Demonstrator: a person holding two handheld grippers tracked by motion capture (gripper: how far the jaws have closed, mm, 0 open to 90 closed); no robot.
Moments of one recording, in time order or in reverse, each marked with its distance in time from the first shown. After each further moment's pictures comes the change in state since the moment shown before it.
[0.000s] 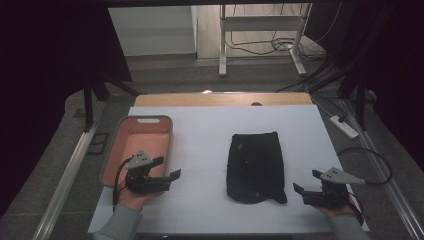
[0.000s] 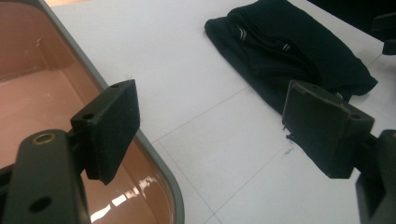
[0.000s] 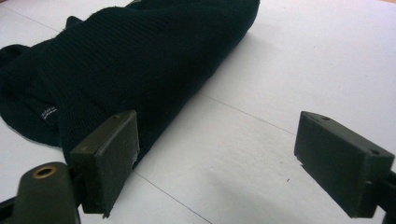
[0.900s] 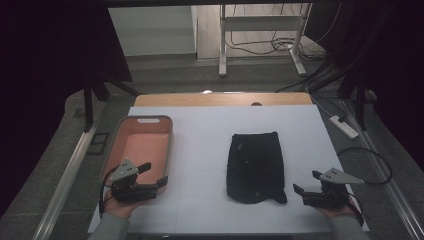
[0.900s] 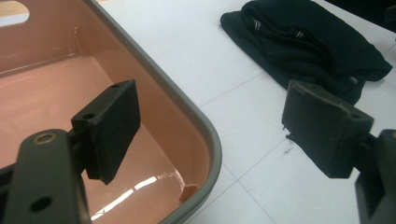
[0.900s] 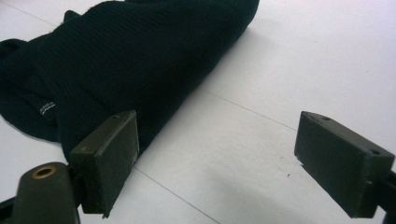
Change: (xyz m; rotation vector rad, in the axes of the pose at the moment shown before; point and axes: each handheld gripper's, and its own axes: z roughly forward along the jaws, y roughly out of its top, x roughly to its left) left arm 0.013 -0.028 -0.023 -0.032 0.038 0.019; right arm 0.001 -0.001 0.000 0.016 -0.004 -0.001
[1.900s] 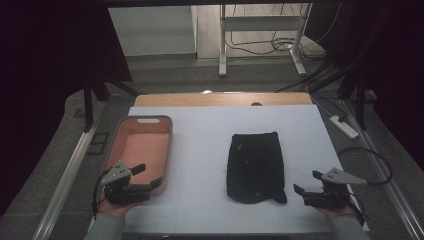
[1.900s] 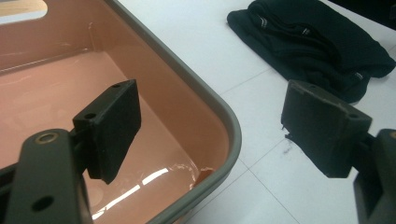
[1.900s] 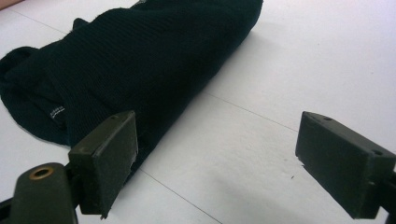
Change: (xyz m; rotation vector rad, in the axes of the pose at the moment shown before) left arm 0.011 -0.011 -0.010 -0.007 0.005 0.003; right arm -0.002 0.000 -0.002 -0.018 0.024 0.015
